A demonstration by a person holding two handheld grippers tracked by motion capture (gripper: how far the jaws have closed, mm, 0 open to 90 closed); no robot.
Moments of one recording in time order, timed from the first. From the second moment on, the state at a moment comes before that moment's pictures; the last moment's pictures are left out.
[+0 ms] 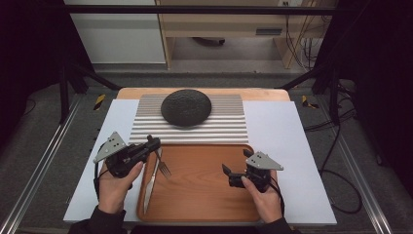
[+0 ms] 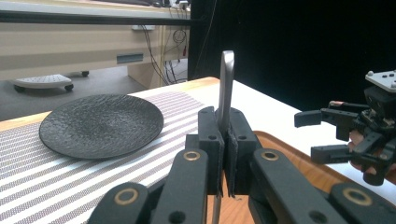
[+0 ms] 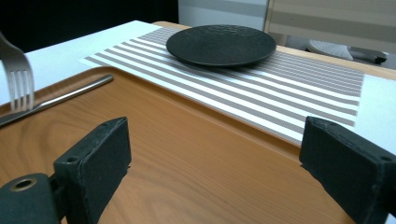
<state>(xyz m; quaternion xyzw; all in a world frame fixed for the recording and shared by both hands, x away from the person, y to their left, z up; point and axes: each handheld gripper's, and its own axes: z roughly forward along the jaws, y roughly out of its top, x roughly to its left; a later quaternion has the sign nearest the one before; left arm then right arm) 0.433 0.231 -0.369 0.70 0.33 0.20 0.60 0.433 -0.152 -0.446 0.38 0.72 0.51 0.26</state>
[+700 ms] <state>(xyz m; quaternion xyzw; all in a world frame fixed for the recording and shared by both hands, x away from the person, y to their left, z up) 0.419 0.239 -0.364 0.70 0.32 0.19 0.61 0.428 -0.195 -0.448 0.42 0.70 0.51 0.27</state>
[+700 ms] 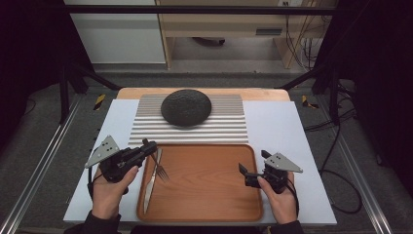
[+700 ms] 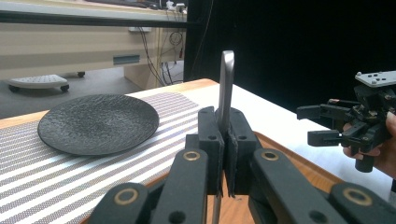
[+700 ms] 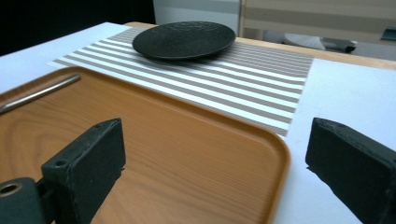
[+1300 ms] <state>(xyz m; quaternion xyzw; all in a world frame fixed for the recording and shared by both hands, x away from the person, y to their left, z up) 0.405 0.242 -0.371 0.70 0.33 0.18 0.60 0.423 -0.212 -0.452 0.43 0.70 0.49 0.30</state>
